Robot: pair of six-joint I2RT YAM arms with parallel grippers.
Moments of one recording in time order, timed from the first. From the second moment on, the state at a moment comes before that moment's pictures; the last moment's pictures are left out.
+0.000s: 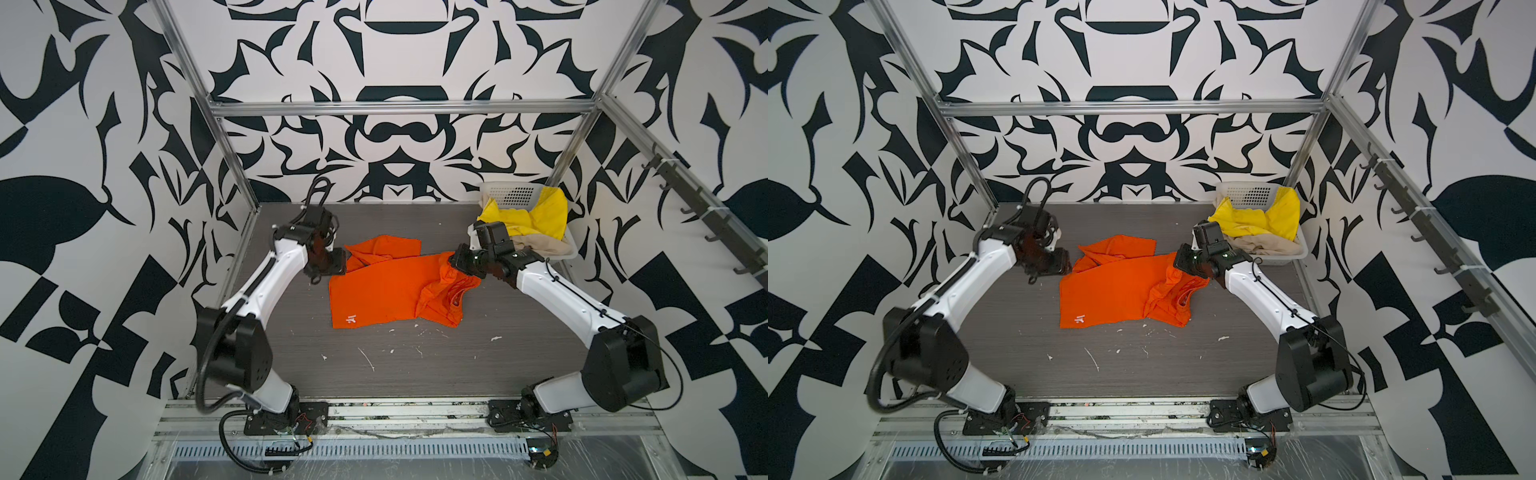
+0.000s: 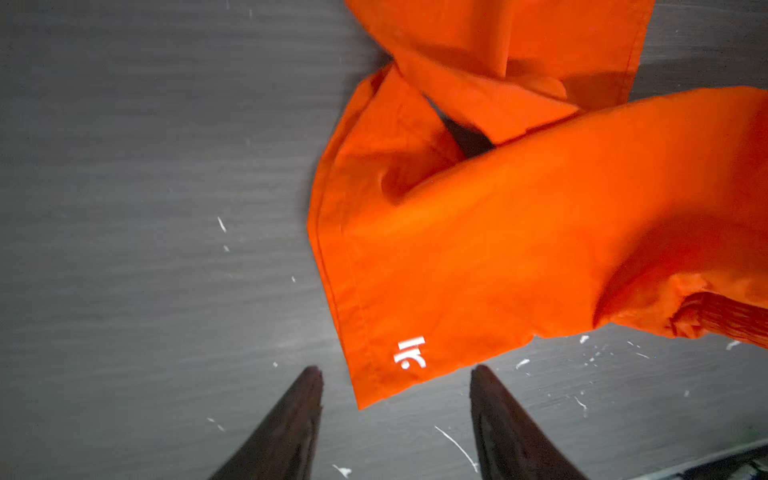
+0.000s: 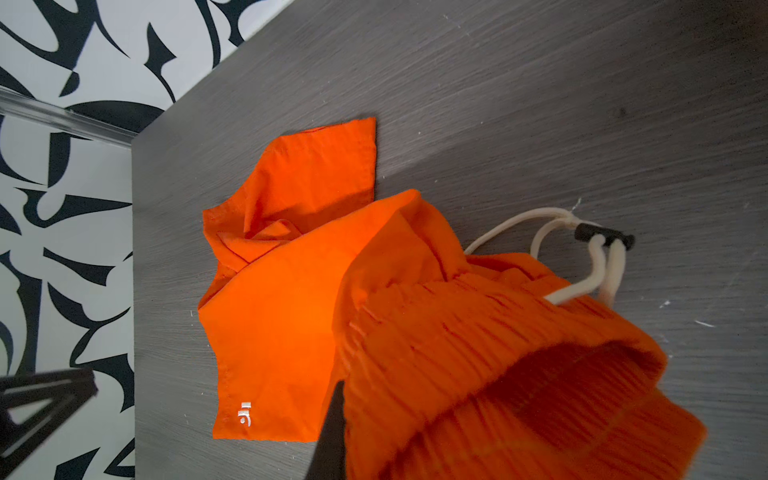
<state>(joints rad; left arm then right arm) -0.28 1.52 1.30 -1.00 0.14 -0.30 0.34 1.44 1.09 -0.46 -0.22 0.69</state>
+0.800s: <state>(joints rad) -0.26 1.51 0.83 -0.71 0.33 -0.92 0.34 1.36 0.99 -0.38 -0.23 0.73</state>
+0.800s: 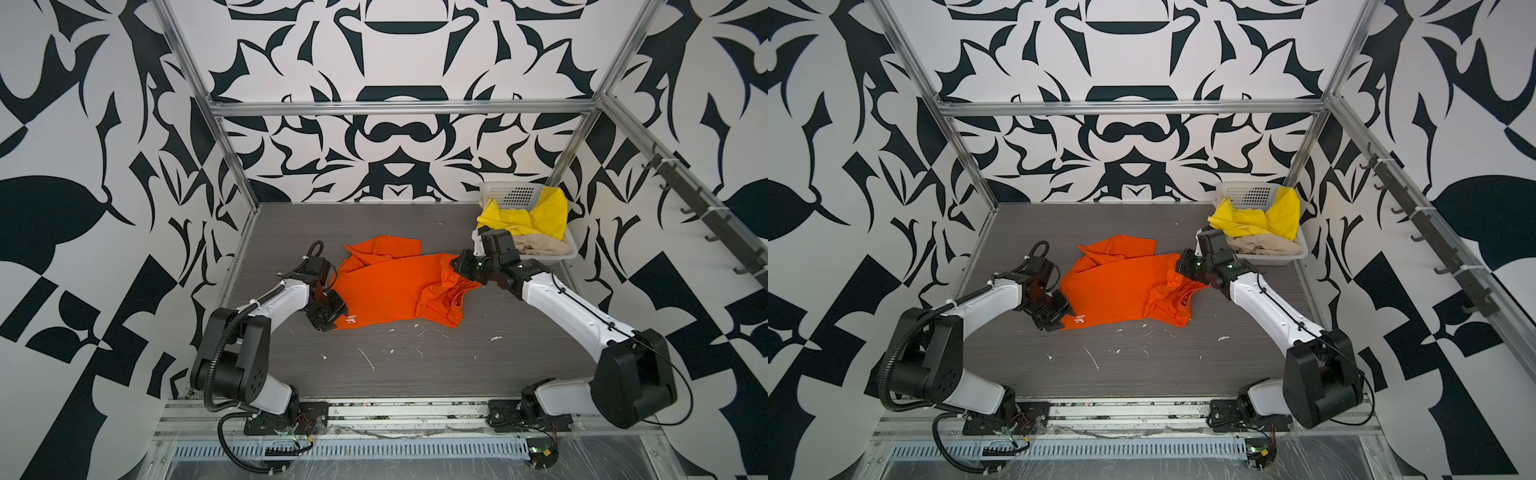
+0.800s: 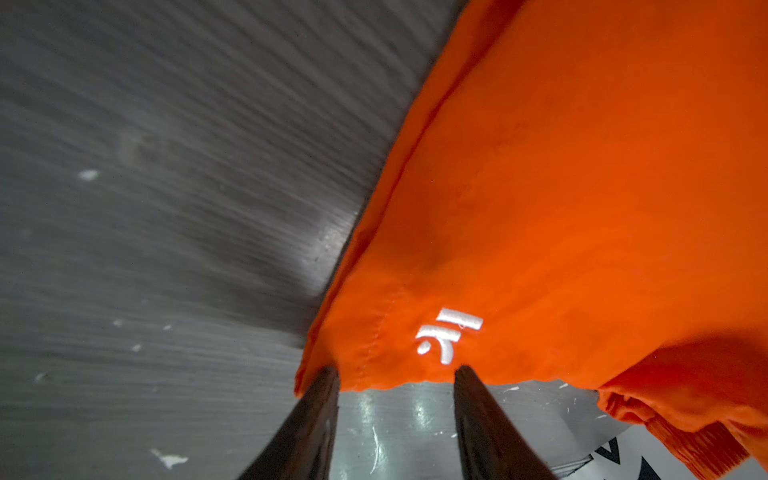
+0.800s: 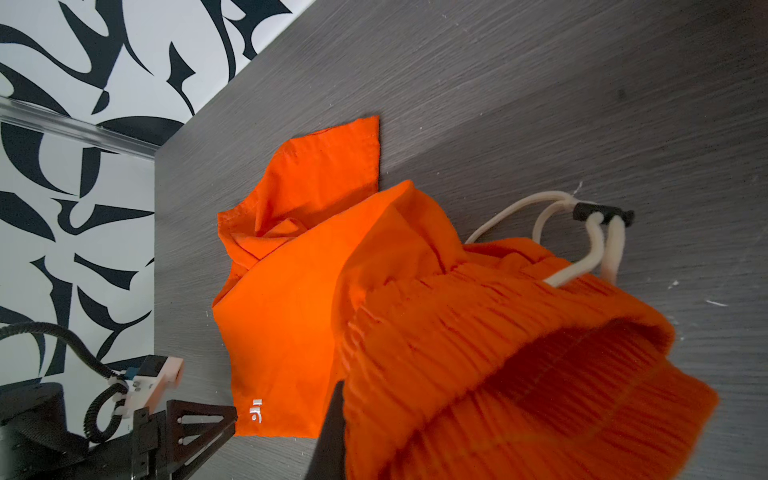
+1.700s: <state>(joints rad) -0.26 1.51 0.76 -0.69 0.31 -0.93 0.34 1.35 0.98 -0.39 -0.23 0.74</state>
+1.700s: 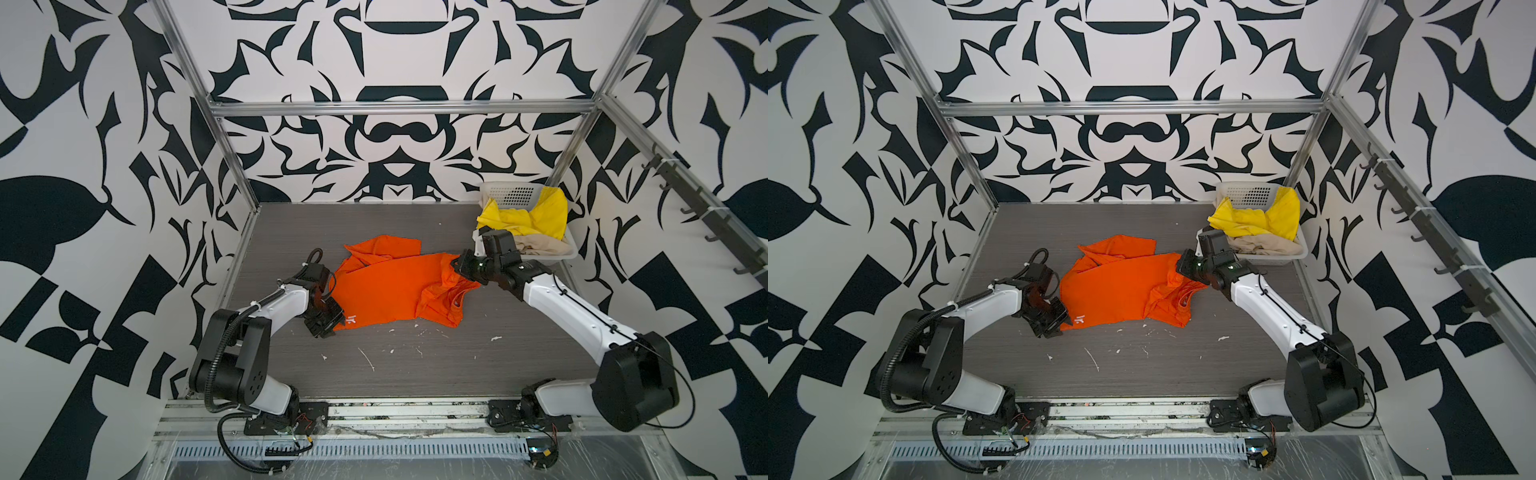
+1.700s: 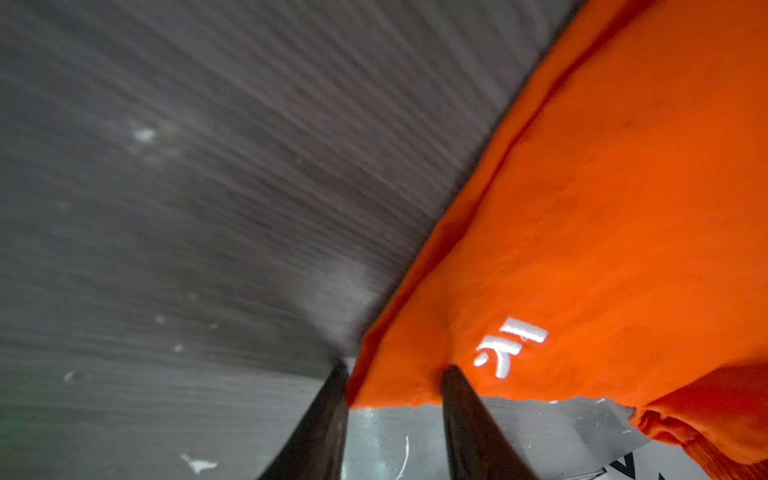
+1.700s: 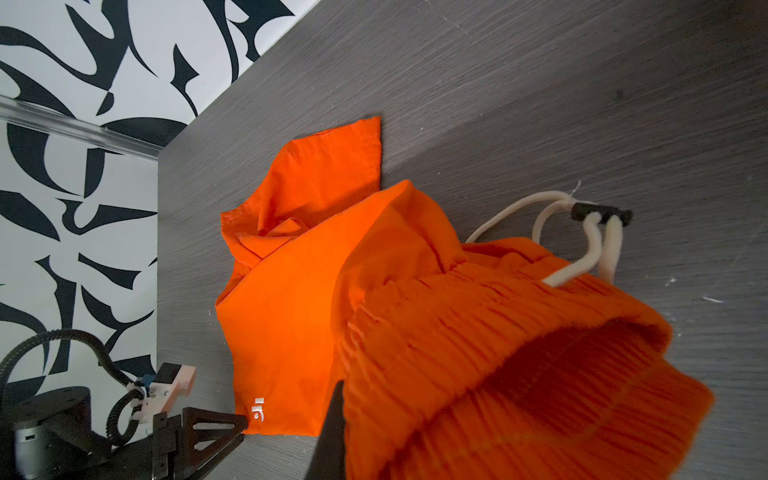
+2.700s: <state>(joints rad) -0.22 1.14 1.46 -1.06 -0.24 -0.54 0.34 1.15 1.45 -0.65 -0.34 0.53</state>
